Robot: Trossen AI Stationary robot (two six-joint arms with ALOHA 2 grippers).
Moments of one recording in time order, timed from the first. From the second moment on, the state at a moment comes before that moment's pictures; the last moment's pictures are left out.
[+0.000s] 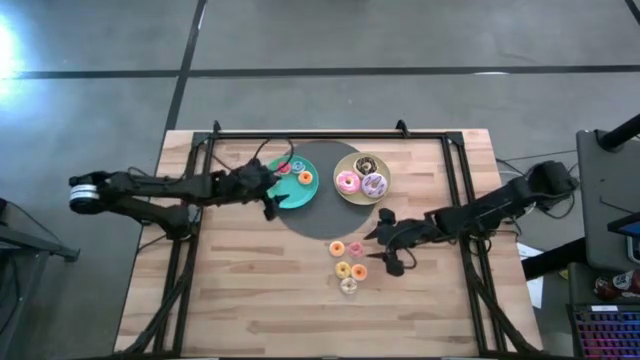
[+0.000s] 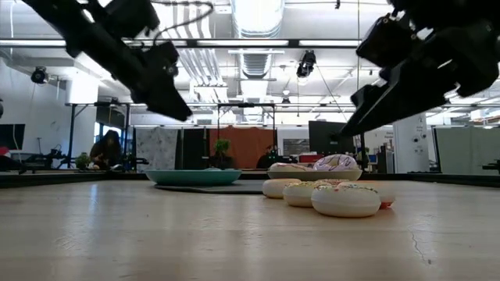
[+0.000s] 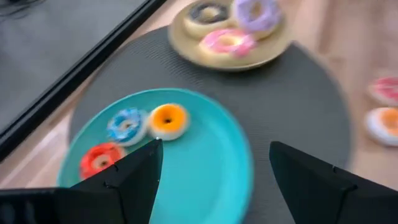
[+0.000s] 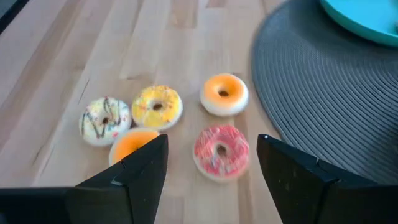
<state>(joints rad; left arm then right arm) 0.20 1.09 0.57 -0.05 -0.22 -0.11 0.26 1.33 0.47 0.21 0.13 0.19</state>
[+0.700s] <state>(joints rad) -0.06 0.96 0.57 -0.05 -0.23 -0.16 0.24 1.62 0.60 0.26 0.13 0.18</state>
